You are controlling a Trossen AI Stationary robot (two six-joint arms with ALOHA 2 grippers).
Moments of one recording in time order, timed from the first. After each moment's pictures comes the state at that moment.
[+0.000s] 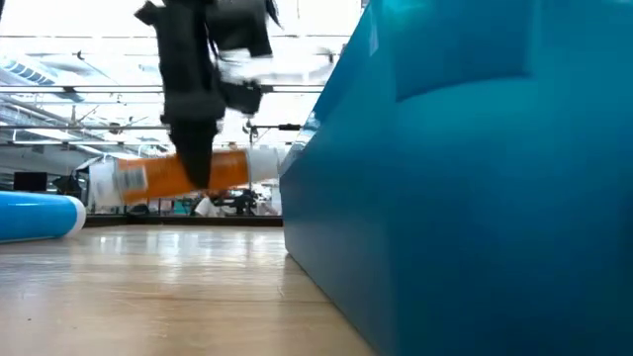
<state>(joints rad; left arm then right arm) -0.02 1.65 1.11 -0.90 -0.17 -0.38 0.25 1.43 0.75 0.19 0.44 -0.19</state>
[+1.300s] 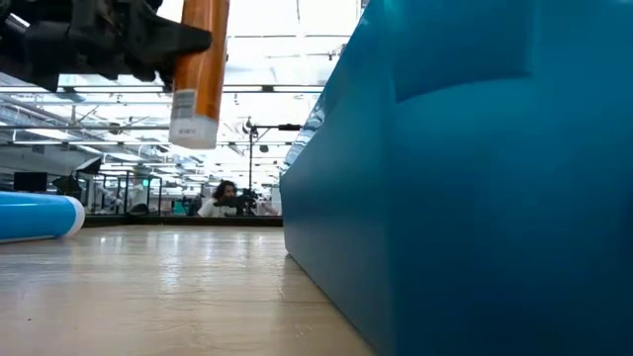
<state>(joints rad) -0.10 1.03 0.24 0.83 -0.01 0.08 0.16 1.42 0.70 0.27 0.44 -0.09</state>
